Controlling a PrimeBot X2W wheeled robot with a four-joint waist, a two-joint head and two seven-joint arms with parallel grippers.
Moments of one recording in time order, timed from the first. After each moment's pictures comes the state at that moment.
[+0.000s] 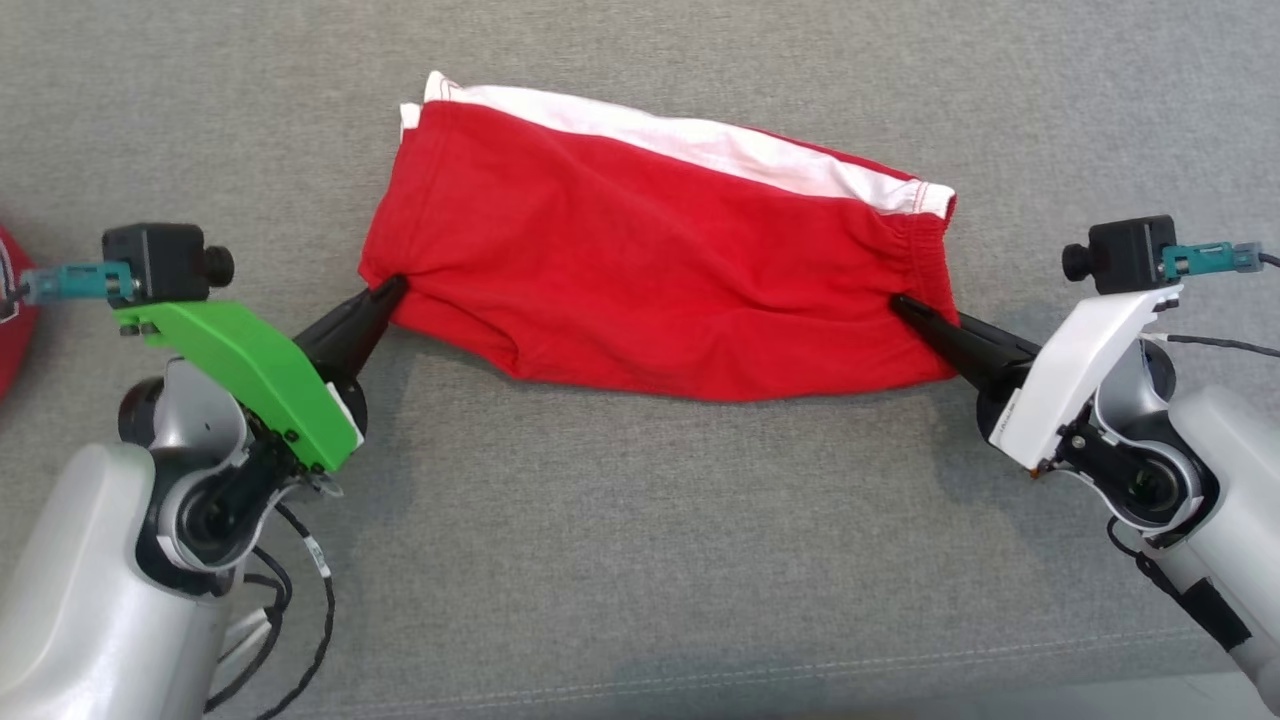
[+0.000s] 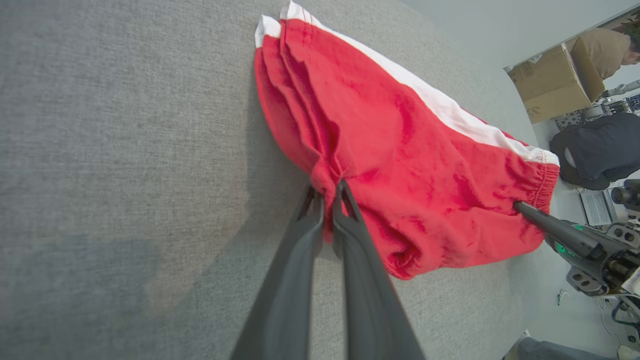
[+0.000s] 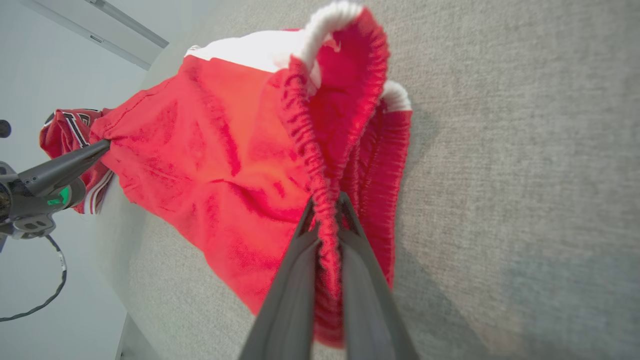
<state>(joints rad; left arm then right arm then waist) -0.45 0.31 -0.32 0.05 -1.04 0.02 0.48 -0.44 -0.49 0.62 0.17 1.11 0.11 0.23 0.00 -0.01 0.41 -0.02</state>
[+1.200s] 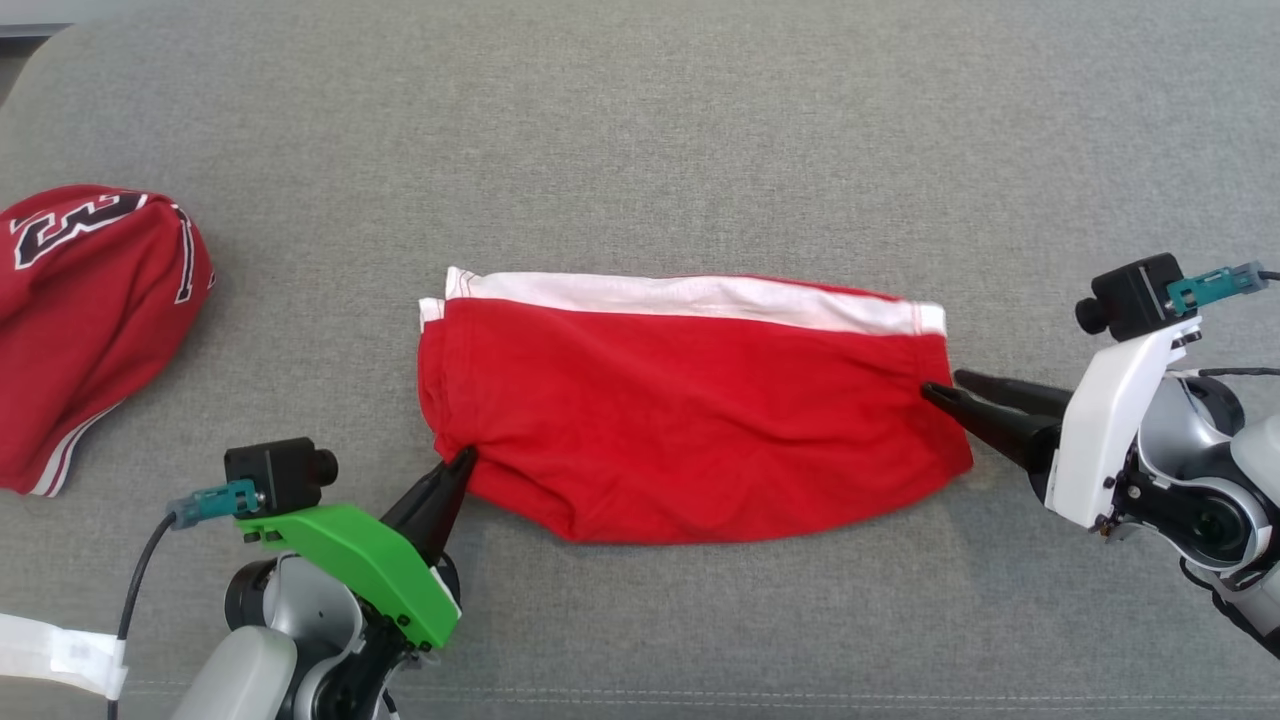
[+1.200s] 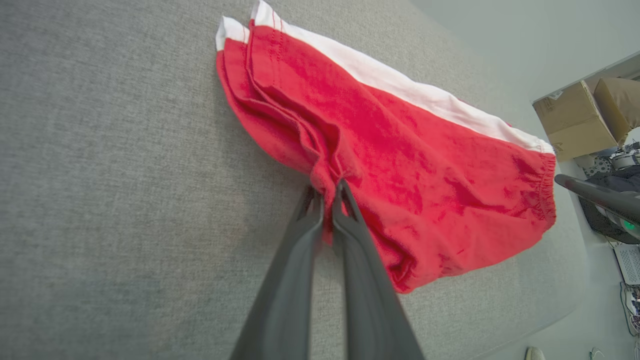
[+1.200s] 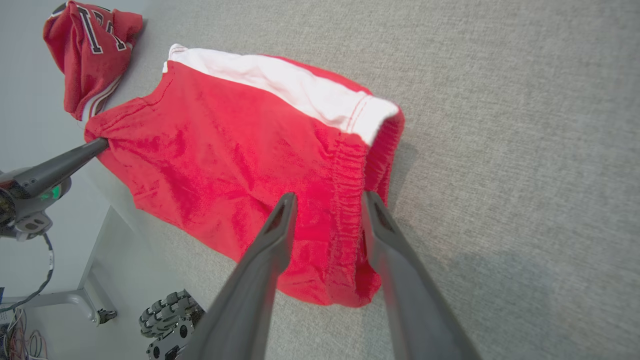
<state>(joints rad) -0.14 0.21 -0.39 0.02 -0.92 0.06 0.22 -0.38 -0.66 0.67 0.03 1.11 0.06 0.43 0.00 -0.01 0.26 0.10</state>
